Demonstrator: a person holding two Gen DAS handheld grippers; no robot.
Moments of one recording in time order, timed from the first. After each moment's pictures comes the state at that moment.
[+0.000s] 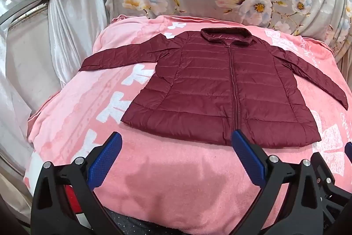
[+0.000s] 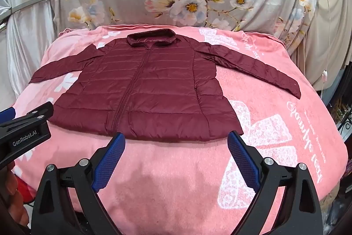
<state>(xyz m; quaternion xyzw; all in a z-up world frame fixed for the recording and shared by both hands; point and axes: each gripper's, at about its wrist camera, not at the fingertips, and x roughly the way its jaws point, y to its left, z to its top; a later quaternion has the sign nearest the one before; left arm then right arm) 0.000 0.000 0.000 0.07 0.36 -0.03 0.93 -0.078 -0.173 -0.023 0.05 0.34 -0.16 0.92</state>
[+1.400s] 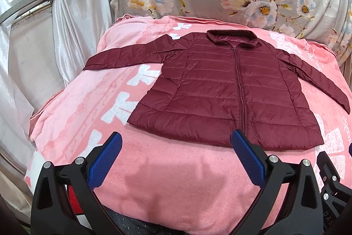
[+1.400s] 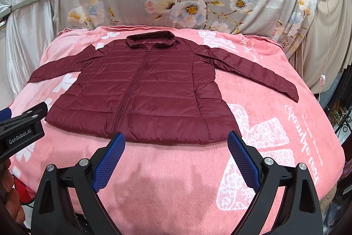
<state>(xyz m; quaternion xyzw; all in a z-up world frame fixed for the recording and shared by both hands) 0.004 0.015 0.005 0.06 0.36 -0.02 0.93 -0.076 -0.168 -0.018 0.04 0.34 -0.17 0.92</state>
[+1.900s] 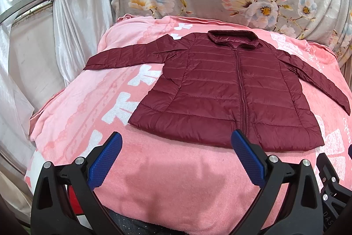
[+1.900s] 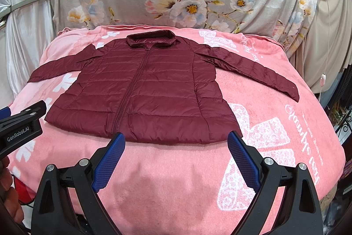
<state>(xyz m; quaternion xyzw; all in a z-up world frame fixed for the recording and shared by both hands) 0.005 0.016 0.004 0.06 0.36 -0.02 0.93 -0.075 -0.168 -0.018 0.04 0.34 -0.17 0.92</state>
